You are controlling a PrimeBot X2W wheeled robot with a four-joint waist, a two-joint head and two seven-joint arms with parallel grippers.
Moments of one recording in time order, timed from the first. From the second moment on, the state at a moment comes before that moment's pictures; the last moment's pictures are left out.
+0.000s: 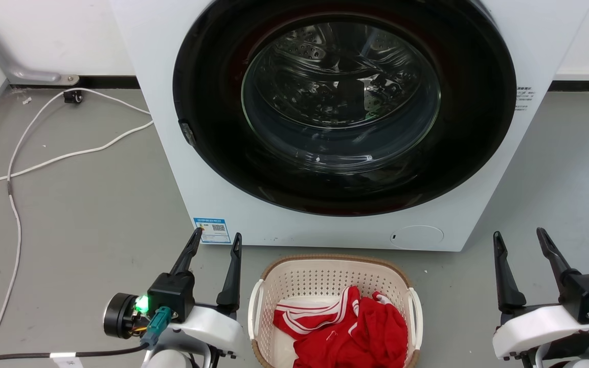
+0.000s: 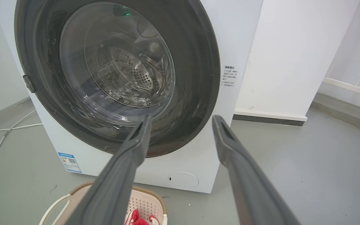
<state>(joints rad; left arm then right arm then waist) -0.12 0.06 -0.19 0.23 -0.10 -0.04 -0.26 0.00 -0.07 -0.07 0.05 0.00 0.13 -0.14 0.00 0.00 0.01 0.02</state>
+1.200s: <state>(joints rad) -0.48 0.07 -0.18 0.56 -0.11 -0.10 -0.26 -0.28 -0.06 -0.07 0.23 0.04 0.13 -0.14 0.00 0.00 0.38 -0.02</state>
